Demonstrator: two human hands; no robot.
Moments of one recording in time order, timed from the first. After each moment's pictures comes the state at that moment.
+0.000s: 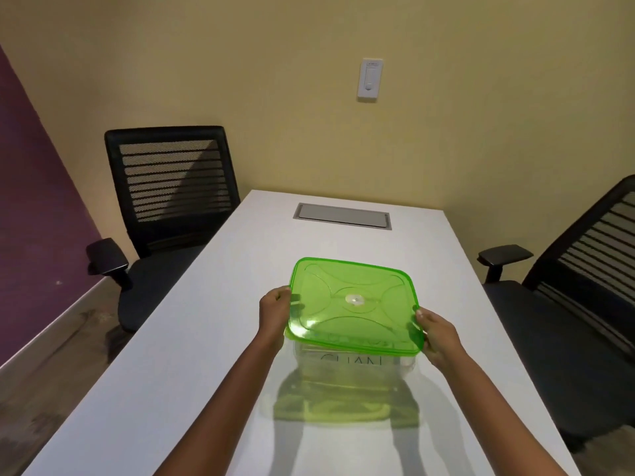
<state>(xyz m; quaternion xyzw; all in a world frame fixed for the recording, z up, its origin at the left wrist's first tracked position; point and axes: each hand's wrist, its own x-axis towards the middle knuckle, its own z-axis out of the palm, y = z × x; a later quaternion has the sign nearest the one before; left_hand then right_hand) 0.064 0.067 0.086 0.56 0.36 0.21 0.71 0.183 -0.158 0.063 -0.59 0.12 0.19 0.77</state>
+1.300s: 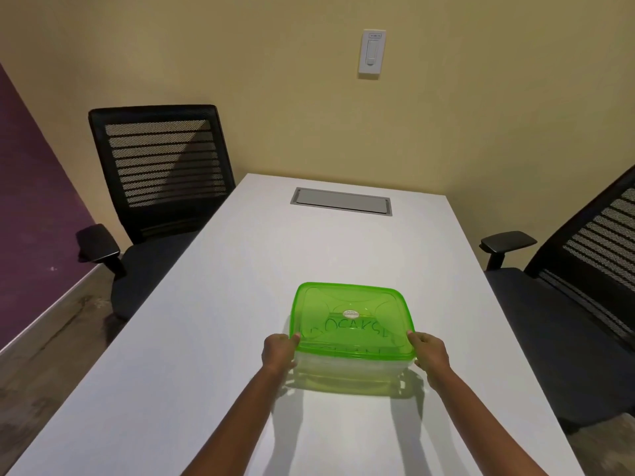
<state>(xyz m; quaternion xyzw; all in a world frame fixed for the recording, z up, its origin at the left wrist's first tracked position) 0.064 0.057 -0.013 0.58 0.49 0.07 0.65 0.191 -0.166 -0.012 -0.83 0.08 0.15 0.53</state>
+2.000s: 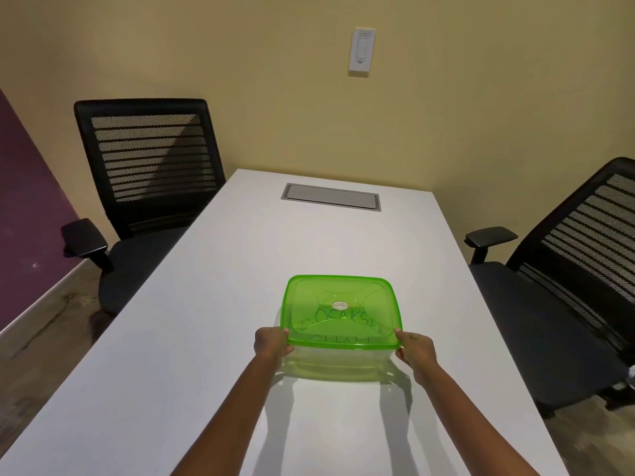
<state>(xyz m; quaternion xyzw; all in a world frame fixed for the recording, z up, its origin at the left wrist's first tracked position) 0.065 0.056 -0.016 0.48 0.52 0.10 0.70 0.173 -0.174 -0.019 -0.77 0.15 0.18 0.60</state>
